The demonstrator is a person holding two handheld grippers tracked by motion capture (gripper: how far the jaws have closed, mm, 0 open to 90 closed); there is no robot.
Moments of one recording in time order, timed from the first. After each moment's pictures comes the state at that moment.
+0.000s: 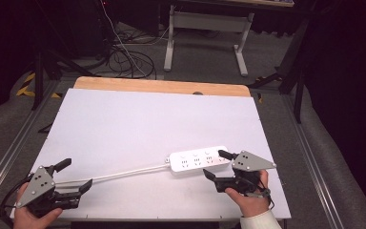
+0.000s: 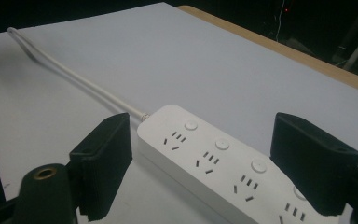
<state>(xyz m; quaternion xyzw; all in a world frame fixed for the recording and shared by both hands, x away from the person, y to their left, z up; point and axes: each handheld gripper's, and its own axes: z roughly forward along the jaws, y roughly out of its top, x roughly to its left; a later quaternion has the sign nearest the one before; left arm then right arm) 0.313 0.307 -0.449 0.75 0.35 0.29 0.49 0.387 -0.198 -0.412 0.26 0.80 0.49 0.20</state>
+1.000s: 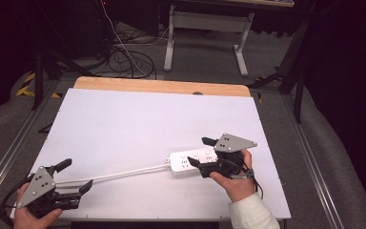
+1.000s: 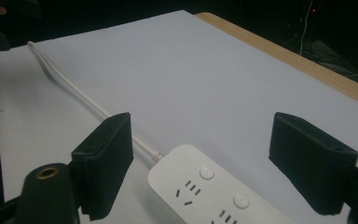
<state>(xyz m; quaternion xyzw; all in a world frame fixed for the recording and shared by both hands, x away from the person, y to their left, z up) 0.313 0.306 -0.449 0.75 0.34 0.29 0.48 0.420 -0.156 -0.389 0.23 0.82 0.50 0.17</state>
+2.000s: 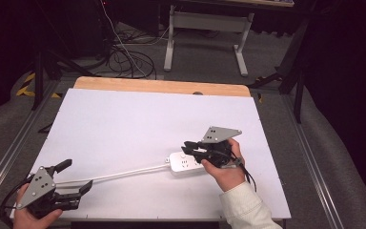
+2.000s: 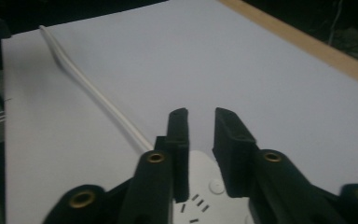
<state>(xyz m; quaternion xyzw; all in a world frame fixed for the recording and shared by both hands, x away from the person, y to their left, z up) 0.312 0.306 -0.449 0.75 0.34 0.30 0.48 0.445 -0.134 -0.392 0.21 0.85 0.48 0.12</state>
